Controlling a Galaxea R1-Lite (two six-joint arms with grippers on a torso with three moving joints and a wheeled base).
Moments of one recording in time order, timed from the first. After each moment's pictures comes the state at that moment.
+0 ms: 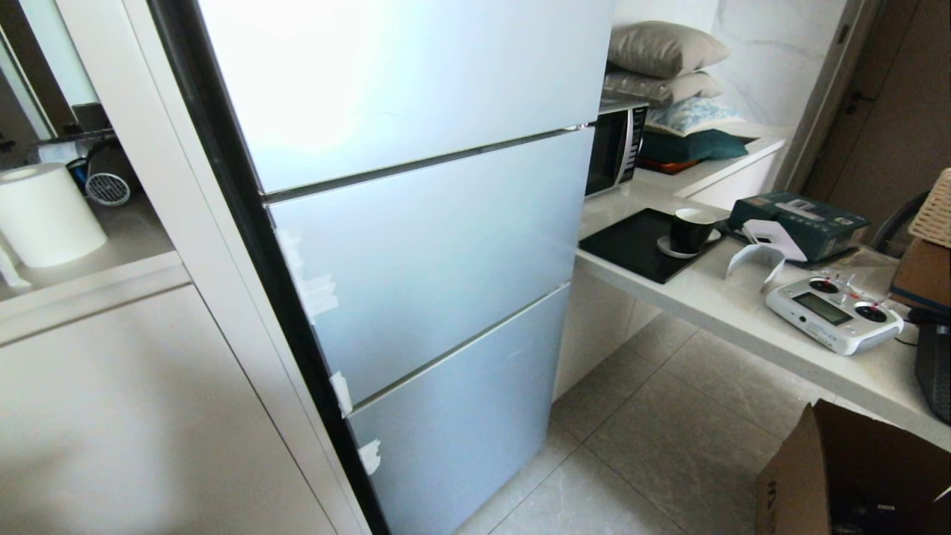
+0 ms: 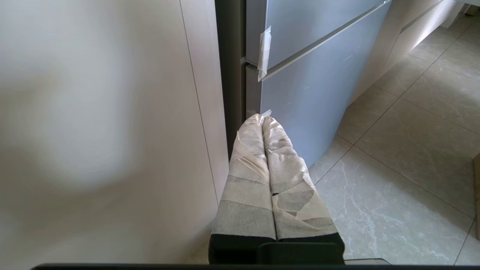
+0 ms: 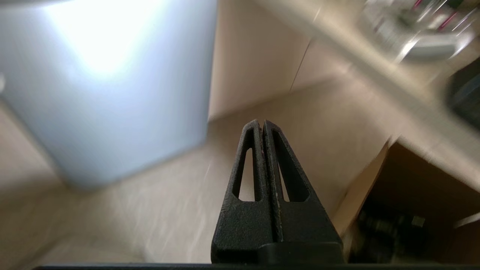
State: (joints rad) left arm 0.00 0.00 -0.06 0.16 0.01 0.01; right arm 0.02 0.09 0.00 0.00 0.06 -0.15
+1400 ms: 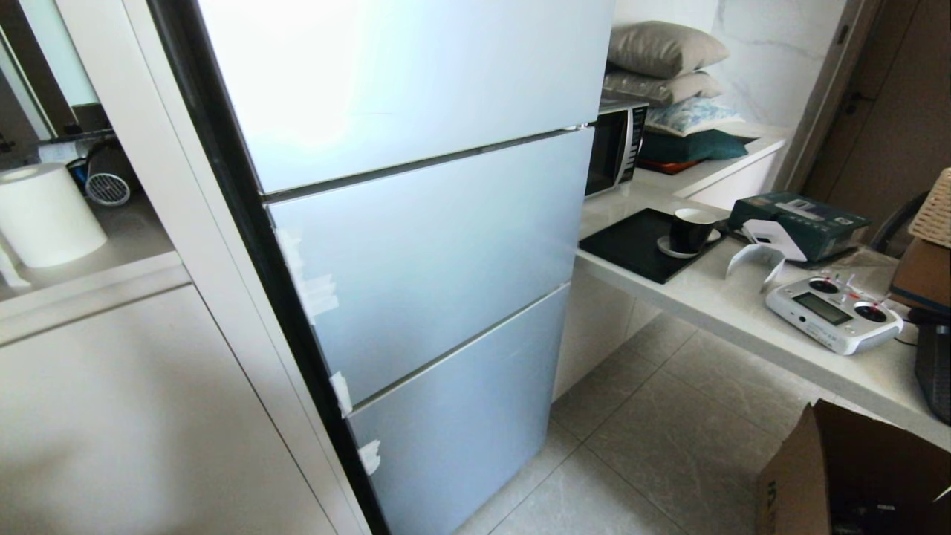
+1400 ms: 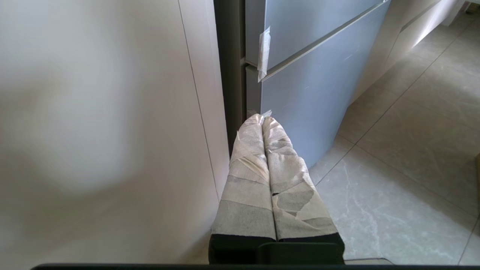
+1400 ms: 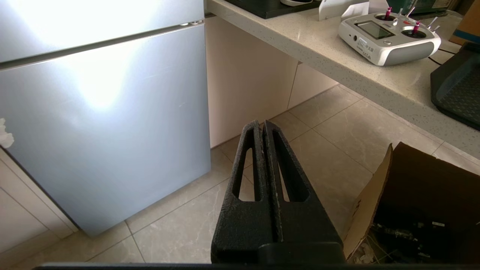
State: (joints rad) left arm 0.00 0.00 -0.07 0.14 0.00 0.02; right arm 0.00 0.00 0.00 0.00 0.02 -0.03
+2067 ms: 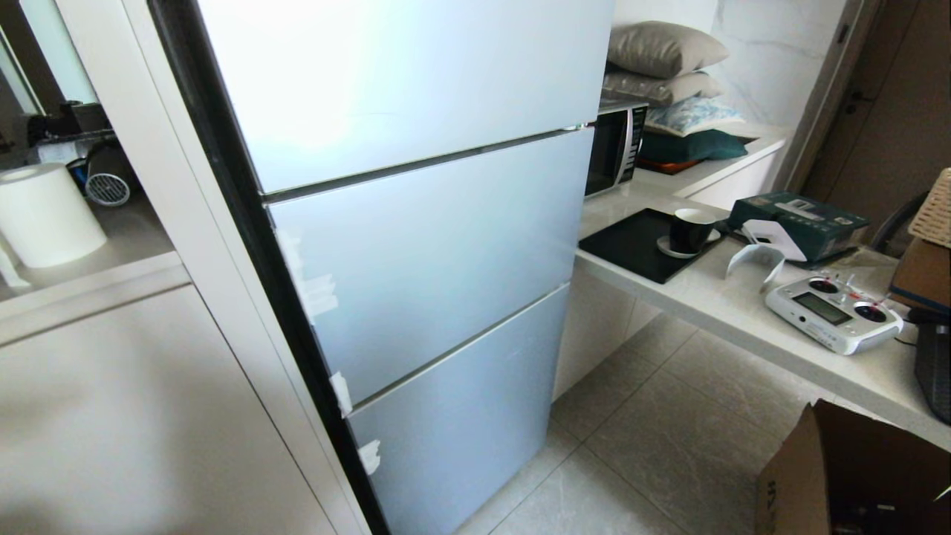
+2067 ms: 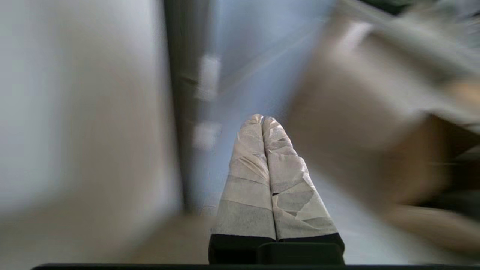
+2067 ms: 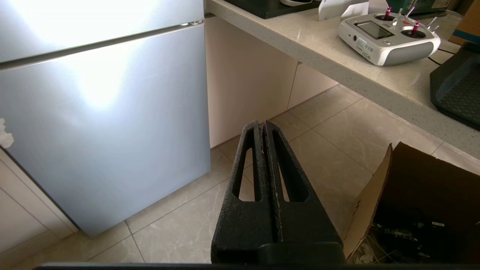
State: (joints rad) left arm -0.05 0.43 -0.29 0.01 -0.13 -0.17; right arm 0.00 0.00 0.00 0.00 0.02 -0.03
